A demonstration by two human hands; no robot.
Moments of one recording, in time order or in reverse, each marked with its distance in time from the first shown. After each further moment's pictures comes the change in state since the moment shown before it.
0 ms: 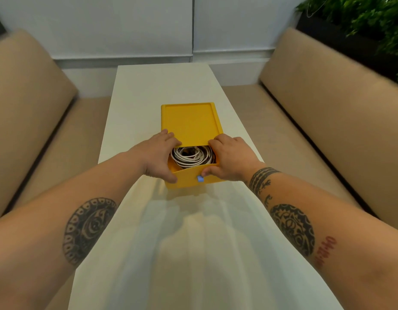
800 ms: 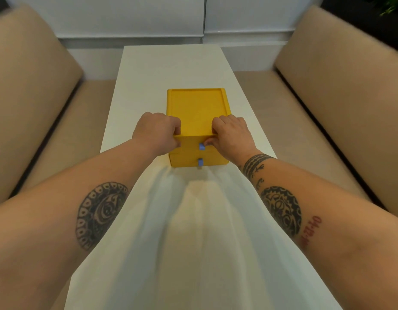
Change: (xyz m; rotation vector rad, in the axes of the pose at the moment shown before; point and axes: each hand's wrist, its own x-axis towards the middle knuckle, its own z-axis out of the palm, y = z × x) left_hand 0.022 -0.001 0.001 0.059 0.344 -0.205; right_hand 0.046 0.001 0.035 0.160 0.272 0.080
